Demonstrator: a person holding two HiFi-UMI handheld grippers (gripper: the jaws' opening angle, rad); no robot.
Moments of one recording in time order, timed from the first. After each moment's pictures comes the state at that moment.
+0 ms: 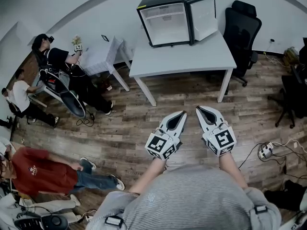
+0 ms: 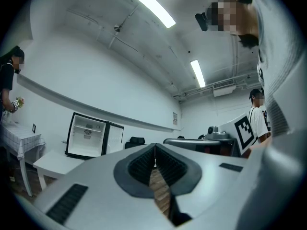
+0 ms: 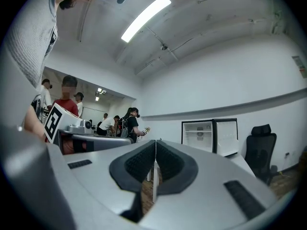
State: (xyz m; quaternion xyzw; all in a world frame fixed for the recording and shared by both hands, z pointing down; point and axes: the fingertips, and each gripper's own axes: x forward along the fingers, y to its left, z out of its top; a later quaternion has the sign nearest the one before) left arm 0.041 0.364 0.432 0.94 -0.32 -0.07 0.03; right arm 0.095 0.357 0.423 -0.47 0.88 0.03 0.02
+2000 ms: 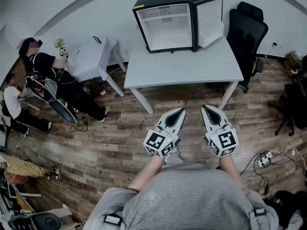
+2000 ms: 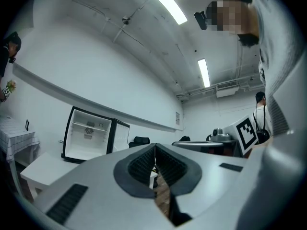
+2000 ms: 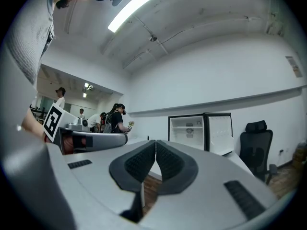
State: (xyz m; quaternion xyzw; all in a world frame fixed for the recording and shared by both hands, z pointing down) left arm 0.033 0.191 0.452 0.95 -0.31 -0.07 0.04; right arm 0.113 0.194 0.449 -0.52 0.85 0.01 0.01
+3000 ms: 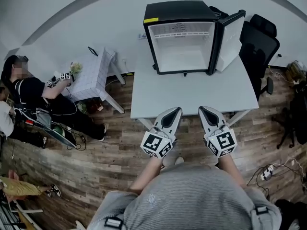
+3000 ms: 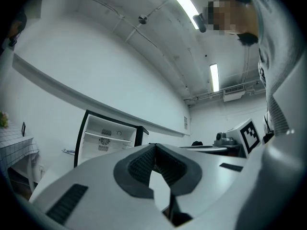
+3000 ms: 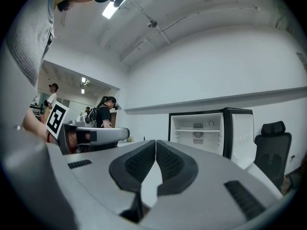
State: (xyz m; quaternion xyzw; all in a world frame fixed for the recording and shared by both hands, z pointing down) left arm -0.069 -0.080 0.428 0.94 -0.32 -0.10 0.04; right arm 0.015 -0.069 0.433 -0.52 0.86 0.02 0.00
